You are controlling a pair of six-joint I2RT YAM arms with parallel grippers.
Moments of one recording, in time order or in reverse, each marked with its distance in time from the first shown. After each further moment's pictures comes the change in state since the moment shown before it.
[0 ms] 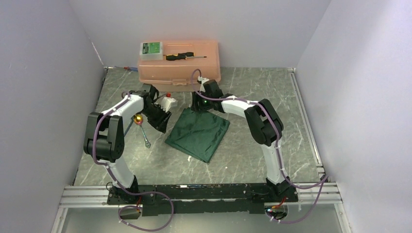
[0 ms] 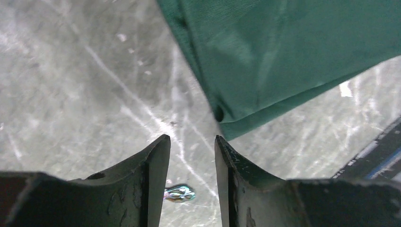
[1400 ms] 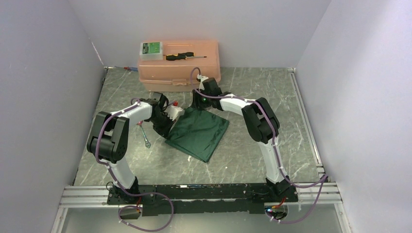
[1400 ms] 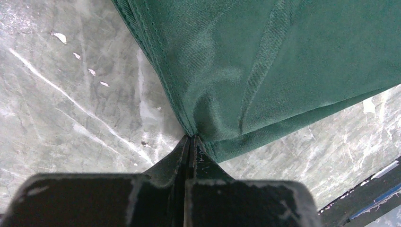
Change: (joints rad) left arm -0.119 0.008 -0.115 0.111 -0.084 -0.122; right arm -0.004 0.075 0.092 -0.004 -0.001 -0.016
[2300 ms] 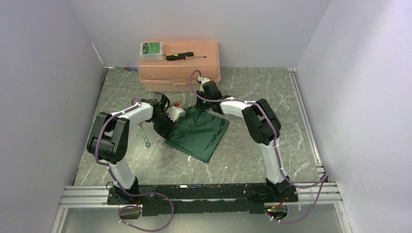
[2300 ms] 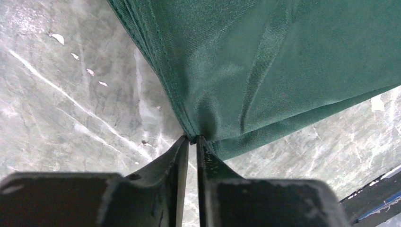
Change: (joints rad) left arm -0.015 -0.008 -0.005 0.003 -0.035 0.011; right arm 0.019 -0.024 -0.072 0.079 0.075 0.010
